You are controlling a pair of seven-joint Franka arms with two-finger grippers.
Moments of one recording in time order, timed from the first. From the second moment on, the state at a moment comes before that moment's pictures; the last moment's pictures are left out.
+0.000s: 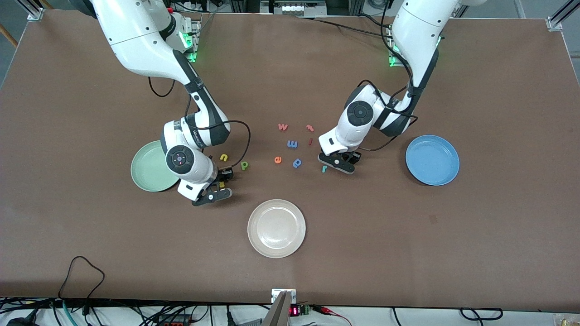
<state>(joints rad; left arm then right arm) -0.52 0.58 -0.08 -1.99 -0.01 2.62 -0.19 0.44 0.74 -0.04 -1.63 0.10 2.29 0.04</state>
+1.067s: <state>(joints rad) -0.27 0.36 0.01 -1.94 0.16 2.01 -0.07 0.41 0.69 -0.07 -1.62 0.10 2.20 0.05</state>
